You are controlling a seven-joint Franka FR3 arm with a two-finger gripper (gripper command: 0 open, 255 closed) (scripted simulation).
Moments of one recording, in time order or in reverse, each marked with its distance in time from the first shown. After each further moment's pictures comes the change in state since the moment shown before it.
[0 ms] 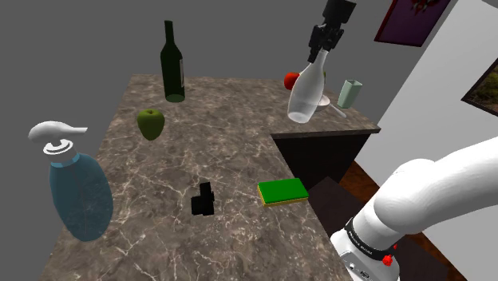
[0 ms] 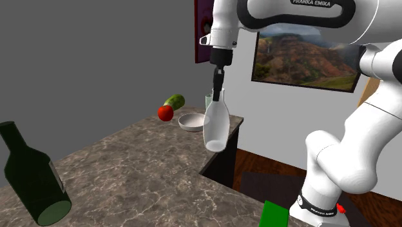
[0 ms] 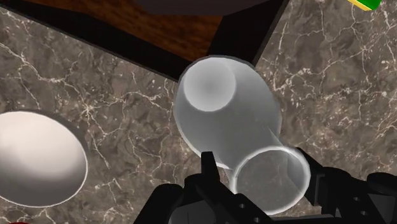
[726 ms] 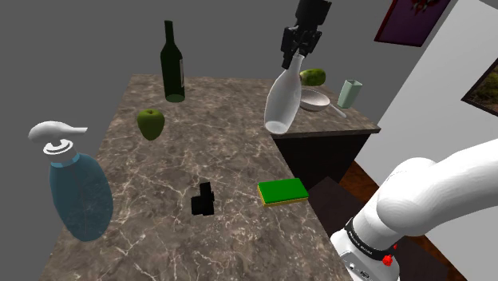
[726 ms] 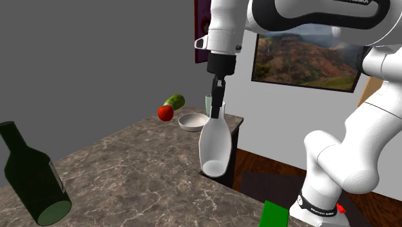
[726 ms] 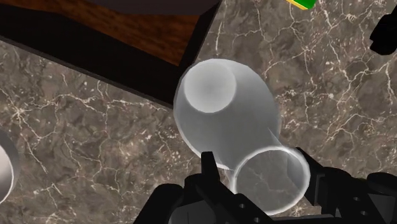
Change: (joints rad) arm 0.066 -0.026 0.177 -0.049 0.056 0.027 0.233
